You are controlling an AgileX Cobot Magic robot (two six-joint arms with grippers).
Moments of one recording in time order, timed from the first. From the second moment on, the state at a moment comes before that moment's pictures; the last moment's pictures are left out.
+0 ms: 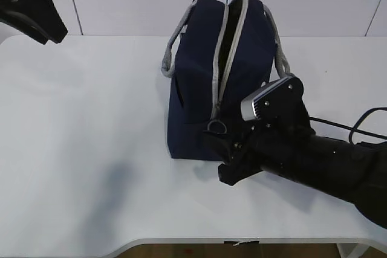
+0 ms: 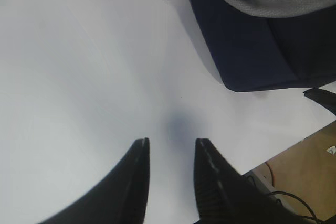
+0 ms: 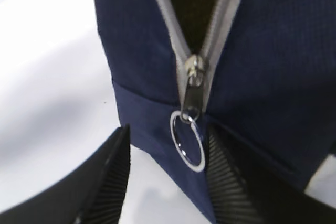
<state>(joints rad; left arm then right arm) -0.23 1.66 -1.61 -0.35 1.24 0.19 0.49 1.76 -0.56 -0.30 -0.78 0.16</state>
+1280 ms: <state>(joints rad) -0.23 1.66 -1.61 -0.35 1.24 0.19 0.49 1.79 -0.56 -0.30 -0.81 0.17</state>
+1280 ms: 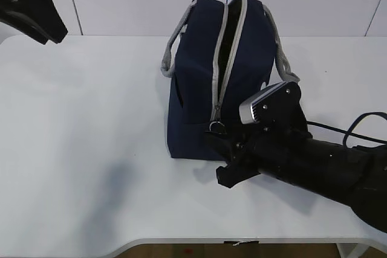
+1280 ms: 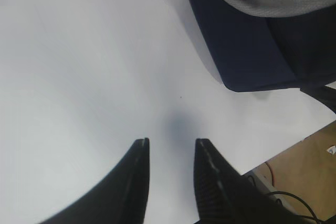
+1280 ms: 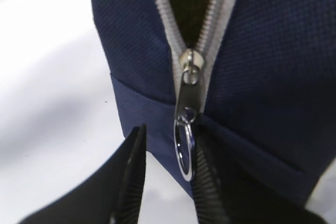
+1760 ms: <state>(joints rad) -0.23 1.66 -1.61 -0.35 1.24 0.19 0.49 1.79 -0.56 -0.29 -0.81 0.17</state>
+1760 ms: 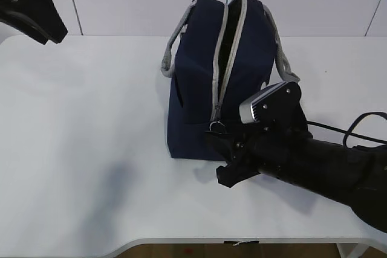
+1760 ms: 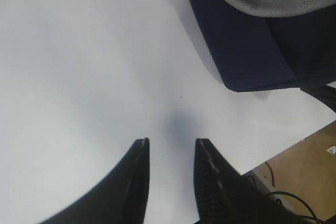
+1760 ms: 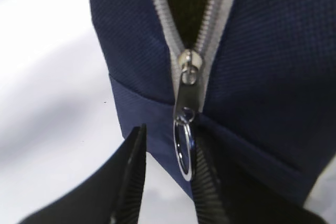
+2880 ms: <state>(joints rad) -0.26 1.66 -1.60 -0.38 1.24 0.19 0.49 1.77 -0.56 -0.25 -0.73 0.18</state>
